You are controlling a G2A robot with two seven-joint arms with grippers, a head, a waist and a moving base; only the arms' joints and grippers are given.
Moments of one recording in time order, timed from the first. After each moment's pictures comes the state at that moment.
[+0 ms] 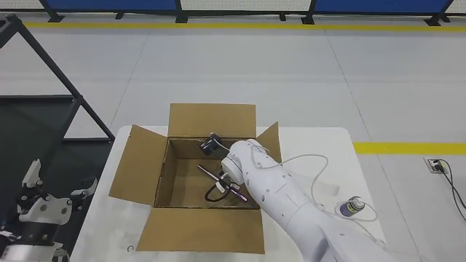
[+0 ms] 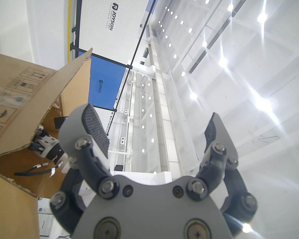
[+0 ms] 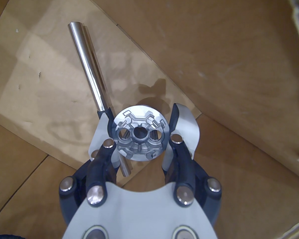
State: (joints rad) left arm 1.60 -1.21 -2.01 -2.10 -0.93 0.17 -0.15; right arm -0.08 -1.83 0.38 -0.32 -0.78 -0.09 0.84
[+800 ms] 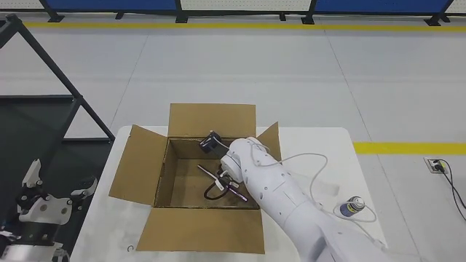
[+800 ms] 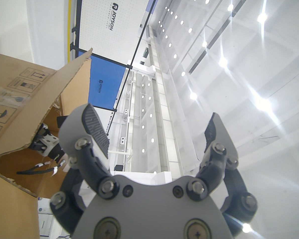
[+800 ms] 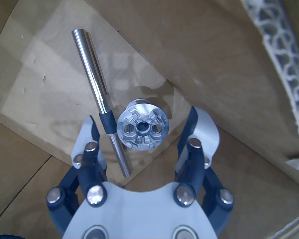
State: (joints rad) left arm 1.60 -1.21 -2.01 -2.10 -0.93 0.17 -0.15; right arm -0.06 -1.86 0.42 -0.28 -0.81 -0.11 0.83
